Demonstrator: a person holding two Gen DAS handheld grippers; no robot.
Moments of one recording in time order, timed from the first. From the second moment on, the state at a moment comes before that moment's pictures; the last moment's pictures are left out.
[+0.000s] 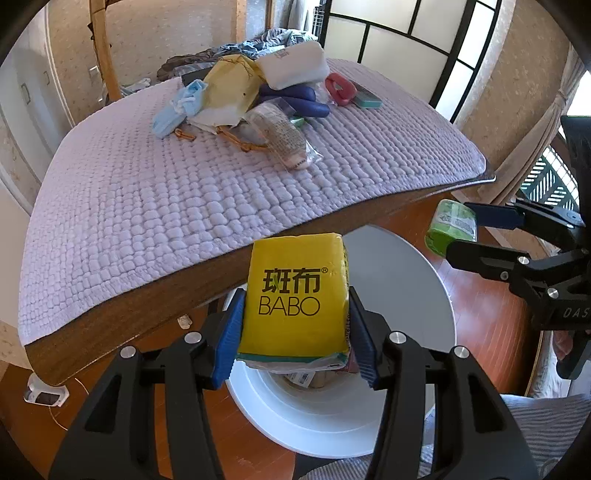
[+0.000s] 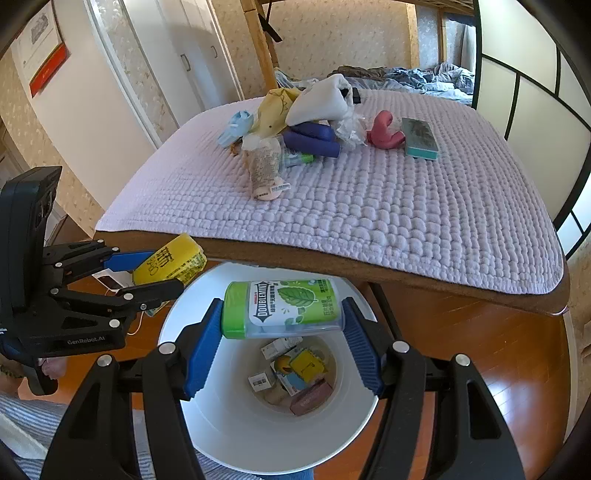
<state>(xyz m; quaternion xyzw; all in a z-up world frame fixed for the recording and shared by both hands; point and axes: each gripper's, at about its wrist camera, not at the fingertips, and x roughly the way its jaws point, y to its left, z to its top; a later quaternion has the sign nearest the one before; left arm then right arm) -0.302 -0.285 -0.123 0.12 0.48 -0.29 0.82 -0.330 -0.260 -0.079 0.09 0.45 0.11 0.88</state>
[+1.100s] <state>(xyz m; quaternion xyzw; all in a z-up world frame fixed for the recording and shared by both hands) -0.324 -0.302 -0.166 0.17 0.52 -0.31 0.78 -0.335 -0.255 -0.108 0.10 0.48 0.11 0.86</state>
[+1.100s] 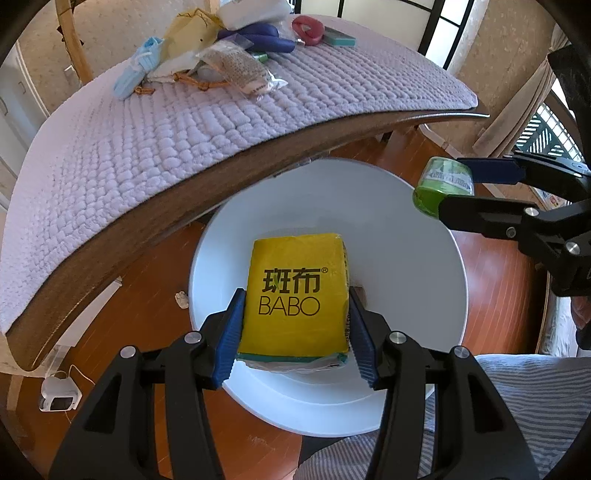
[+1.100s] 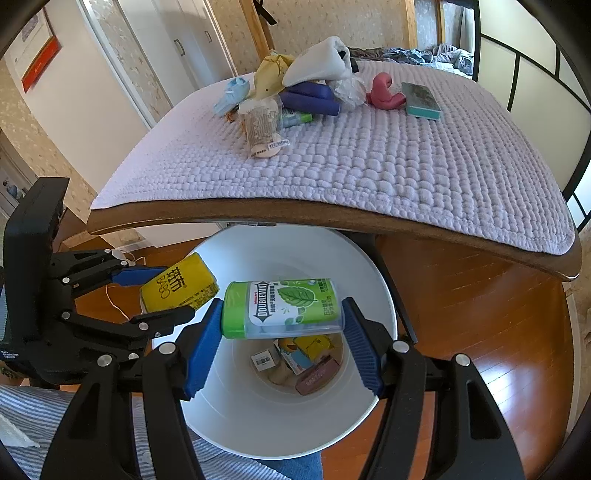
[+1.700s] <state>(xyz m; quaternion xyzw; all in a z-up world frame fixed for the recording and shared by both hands) -0.320 -0.329 -0.207 0.19 0.55 -0.30 0.76 -0.319 -0.243 -0.136 0.10 0.51 0.11 0.85</state>
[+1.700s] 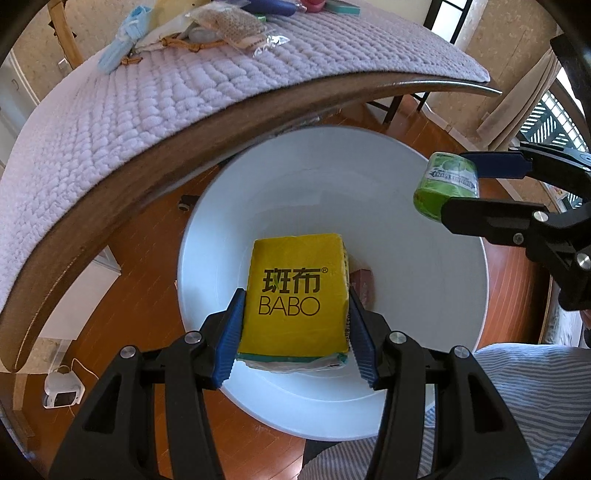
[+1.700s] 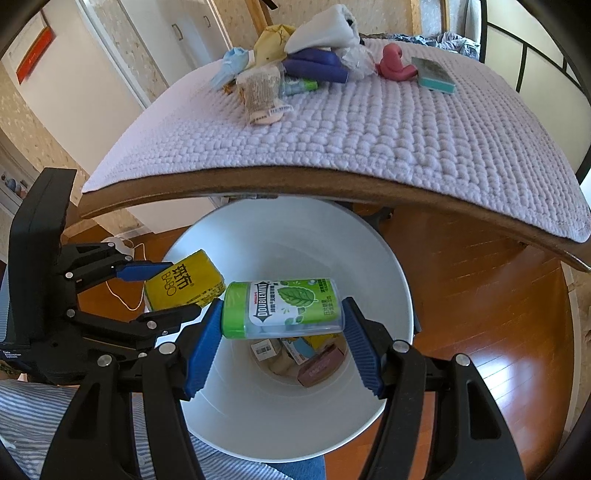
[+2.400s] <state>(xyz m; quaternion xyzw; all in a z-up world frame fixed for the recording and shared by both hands) -0.304 -0.376 -0.250 0.20 0.56 -0.30 0.74 -0.307 -0.236 -0.165 0.09 0.54 0.11 0.83</state>
